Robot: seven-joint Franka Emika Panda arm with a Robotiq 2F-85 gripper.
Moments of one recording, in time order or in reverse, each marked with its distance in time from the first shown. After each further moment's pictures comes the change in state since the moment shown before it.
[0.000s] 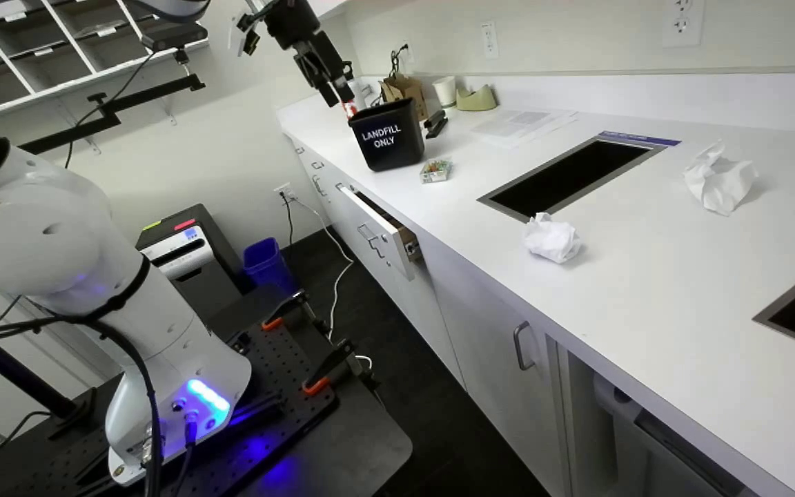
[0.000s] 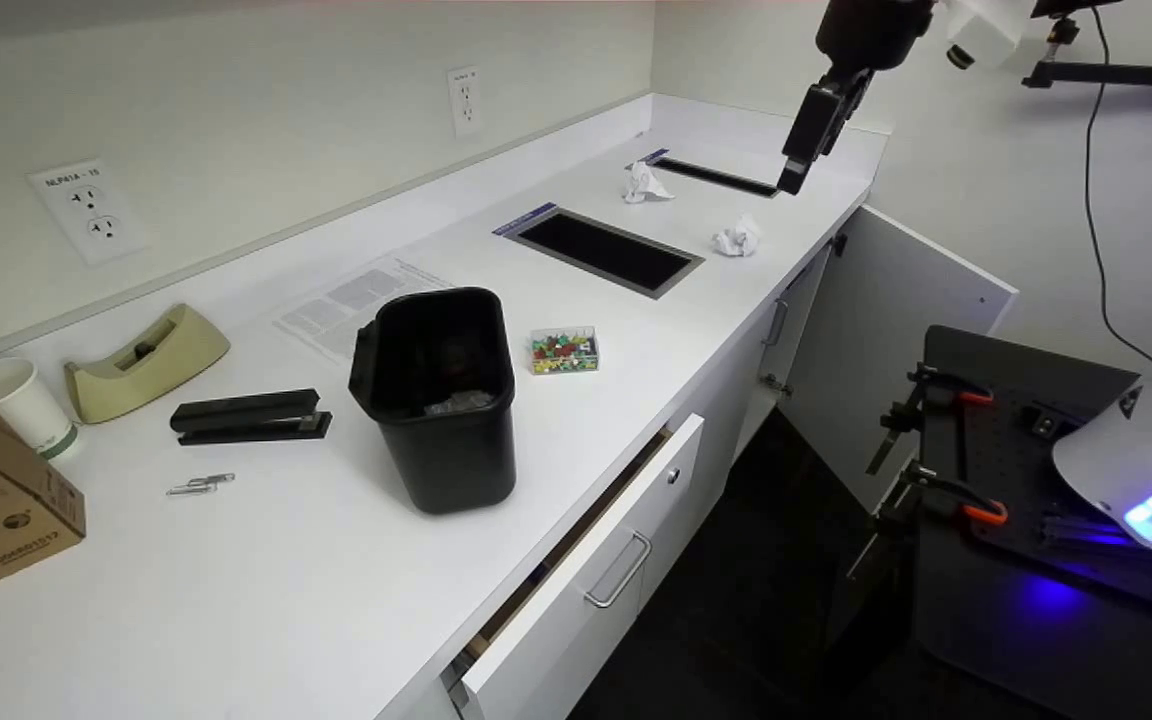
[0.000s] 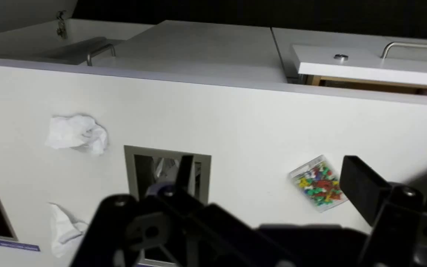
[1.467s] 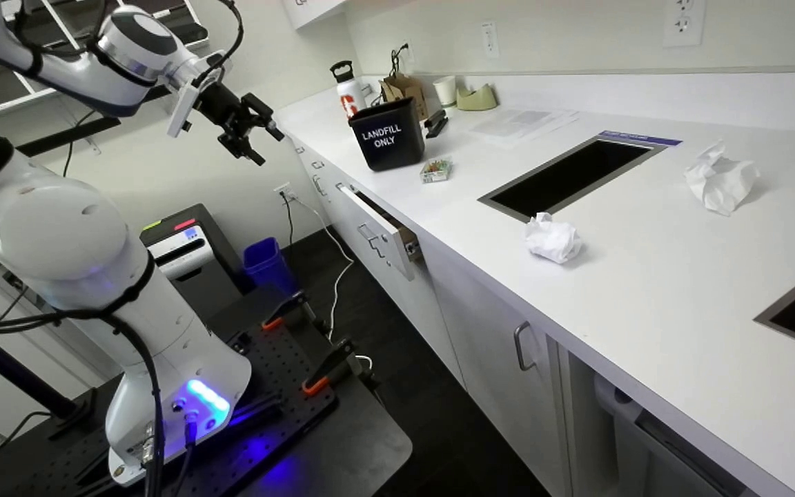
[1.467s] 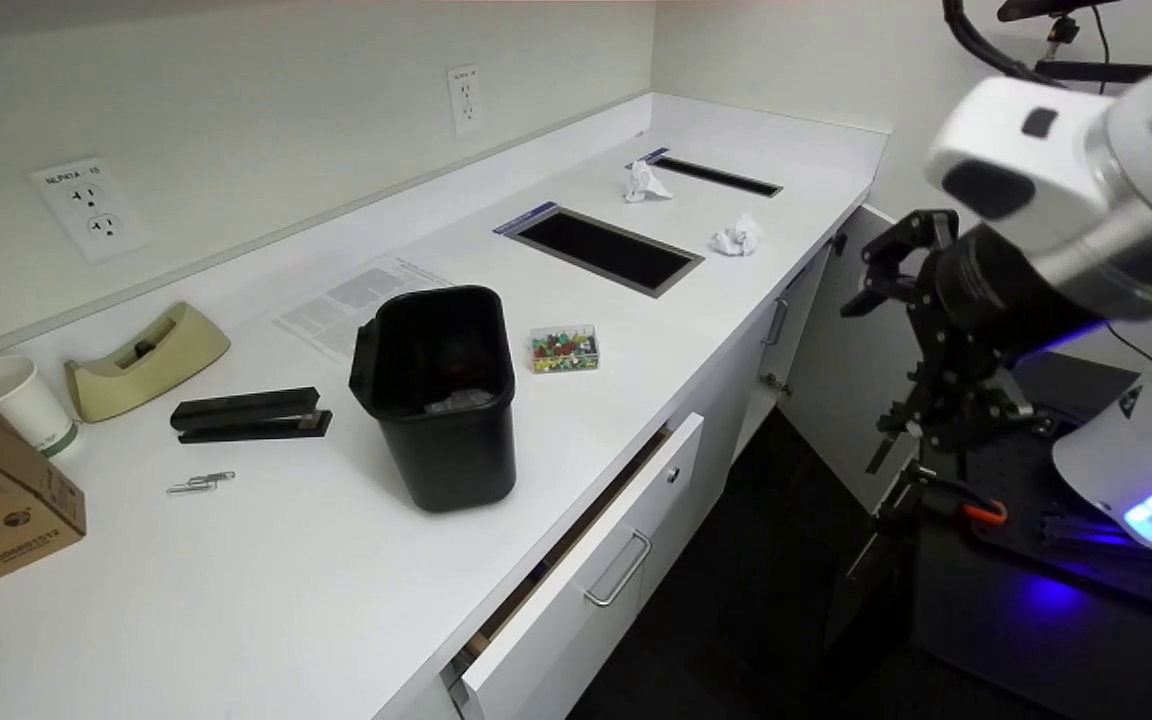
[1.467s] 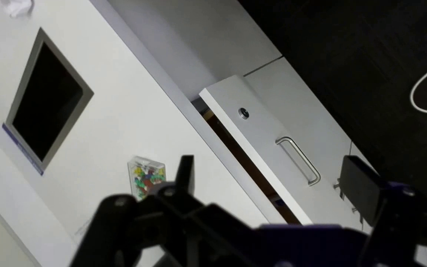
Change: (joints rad) arm 0.261 0.105 0.421 -0.039 -0.231 -0.004 0.052
